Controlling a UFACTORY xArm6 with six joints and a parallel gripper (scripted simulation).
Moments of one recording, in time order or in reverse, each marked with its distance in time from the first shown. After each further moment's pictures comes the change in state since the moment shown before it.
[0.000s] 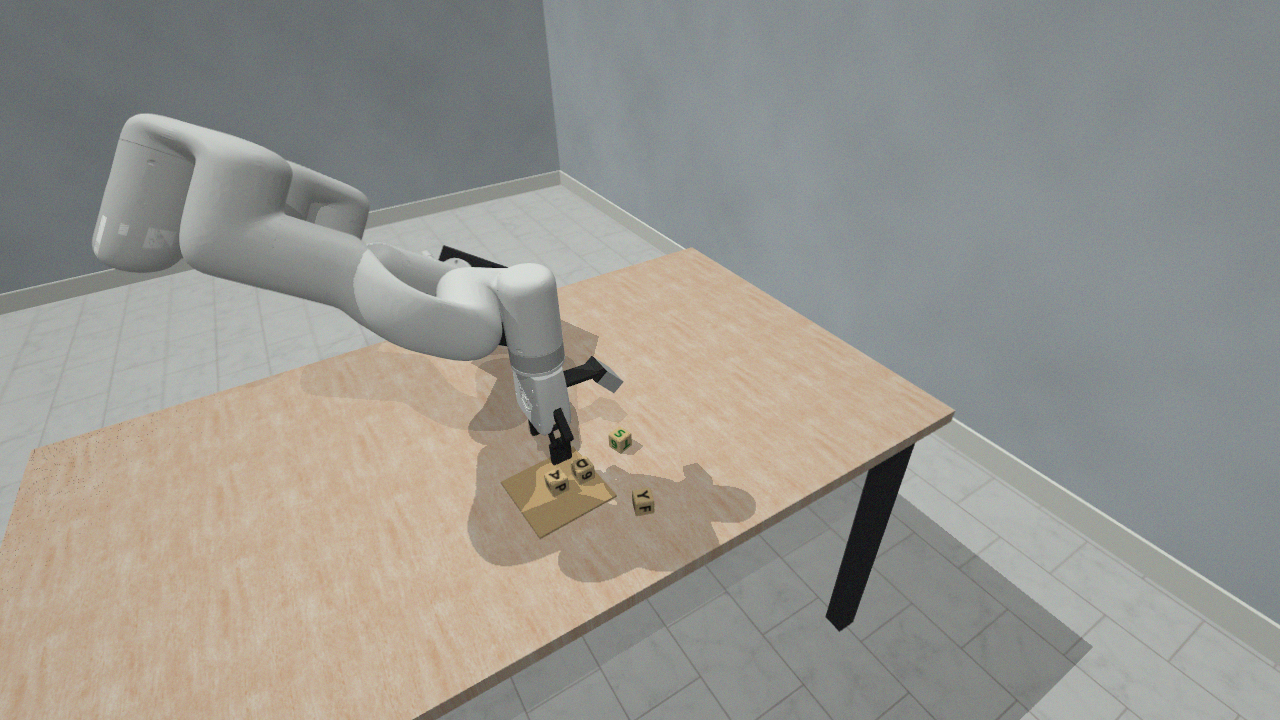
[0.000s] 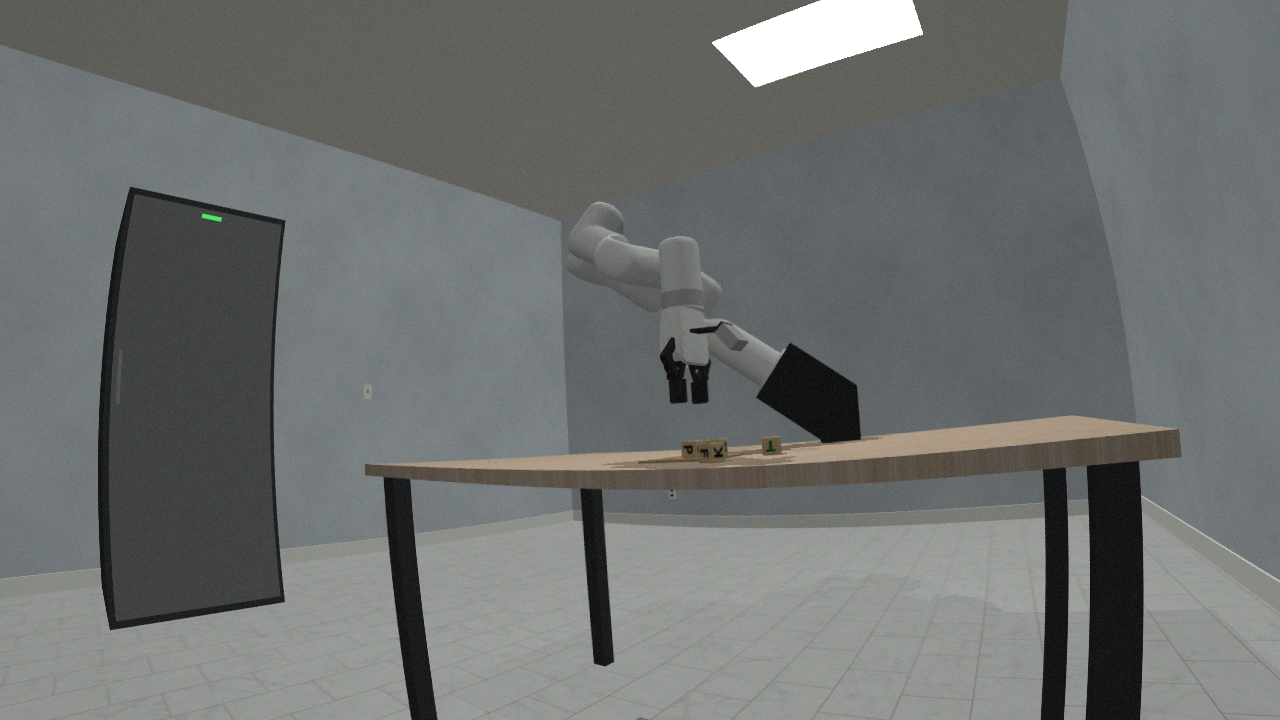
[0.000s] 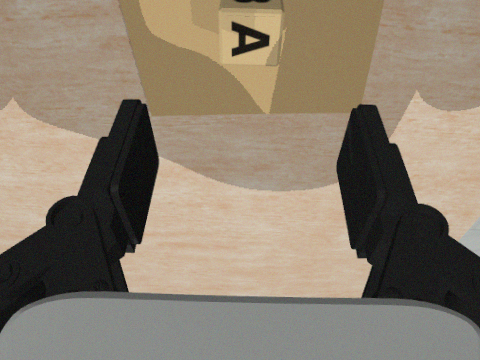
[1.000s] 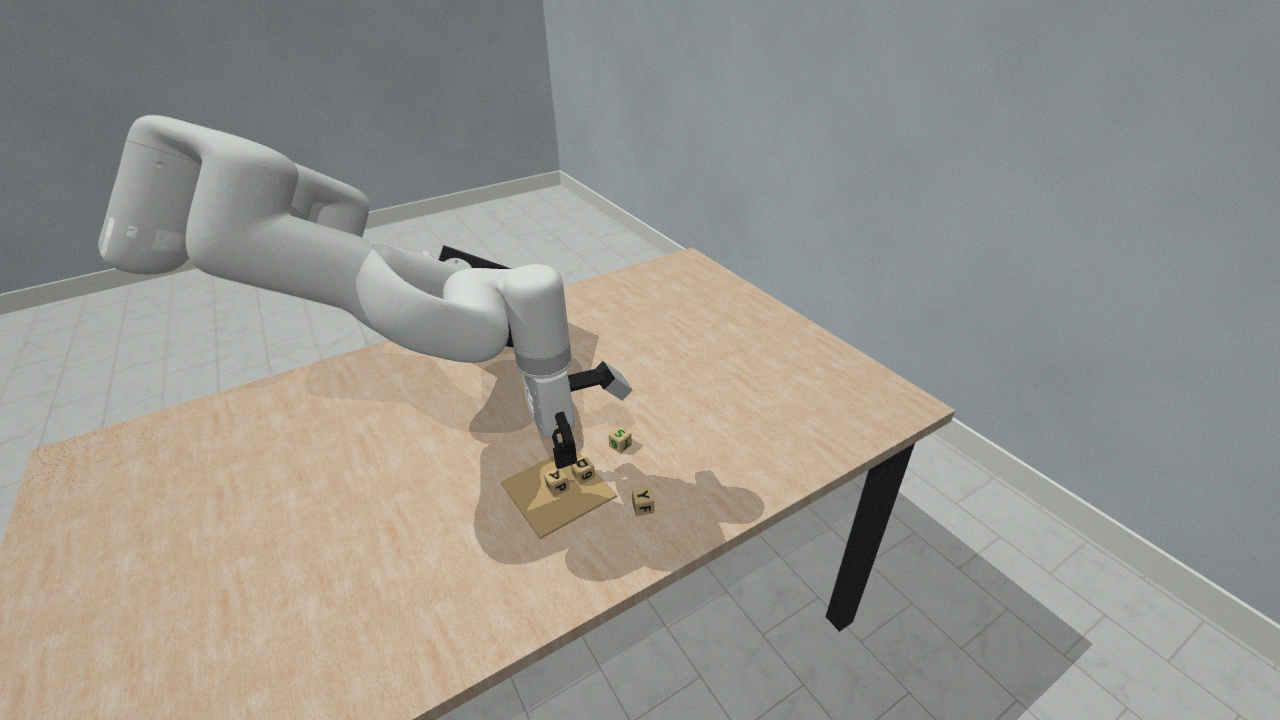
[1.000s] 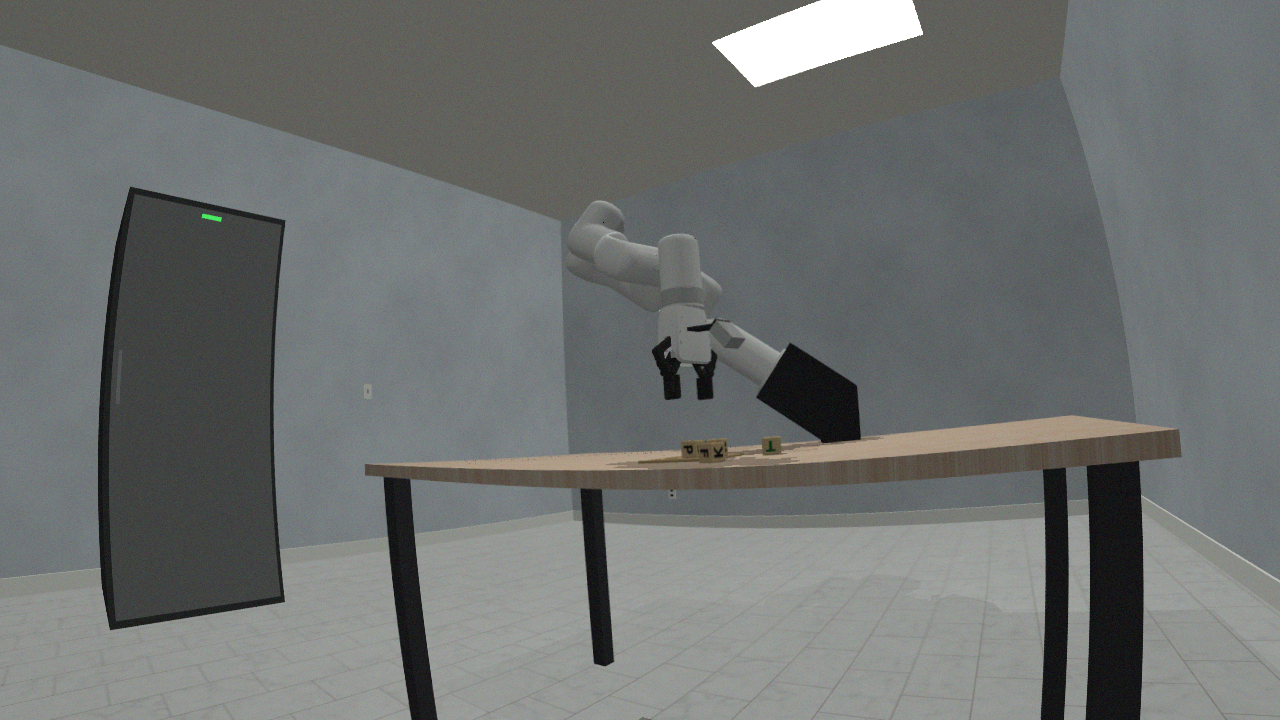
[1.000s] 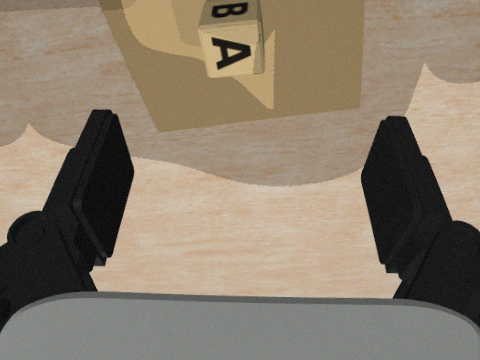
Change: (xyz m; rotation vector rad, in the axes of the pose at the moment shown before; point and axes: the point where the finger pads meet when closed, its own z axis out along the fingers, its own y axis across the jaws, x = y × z) arm 0.006 0.010 -0.001 0.001 0.003 0.140
